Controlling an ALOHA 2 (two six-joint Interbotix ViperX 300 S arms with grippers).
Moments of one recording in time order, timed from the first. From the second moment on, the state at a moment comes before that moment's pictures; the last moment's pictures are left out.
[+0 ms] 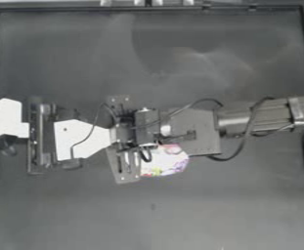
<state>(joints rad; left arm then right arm) 0.09 -0.44 1.24 -0.05 -0.49 0.05 0.02 0.41 -0.29 -0.15 1.07 -0.04</state>
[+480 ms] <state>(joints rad) 0.06 -0.35 1.24 -0.08 -0.62 0.05 0.02 0.37 -0.25 -0.15 1.04 -0.04</state>
